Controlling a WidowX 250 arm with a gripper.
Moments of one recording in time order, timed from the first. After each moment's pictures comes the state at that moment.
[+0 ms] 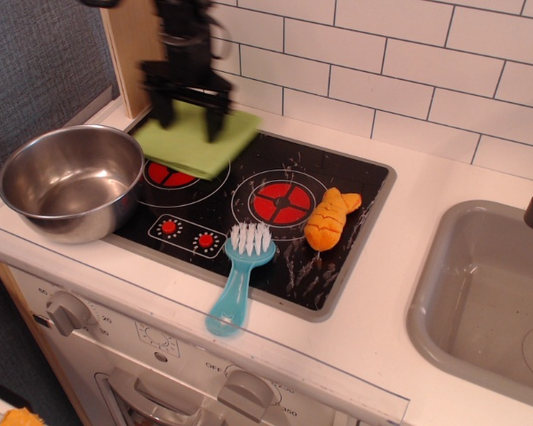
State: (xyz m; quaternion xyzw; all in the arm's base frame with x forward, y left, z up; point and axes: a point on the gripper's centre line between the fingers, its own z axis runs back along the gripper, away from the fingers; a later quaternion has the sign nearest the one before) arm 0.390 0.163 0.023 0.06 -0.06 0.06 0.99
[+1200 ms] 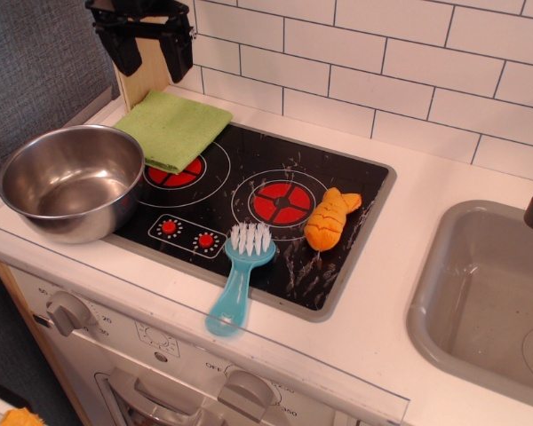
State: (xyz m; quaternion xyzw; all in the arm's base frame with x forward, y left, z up) arm 0.374 0.157 0.089 -0.03 -0.10 0.04 0.99
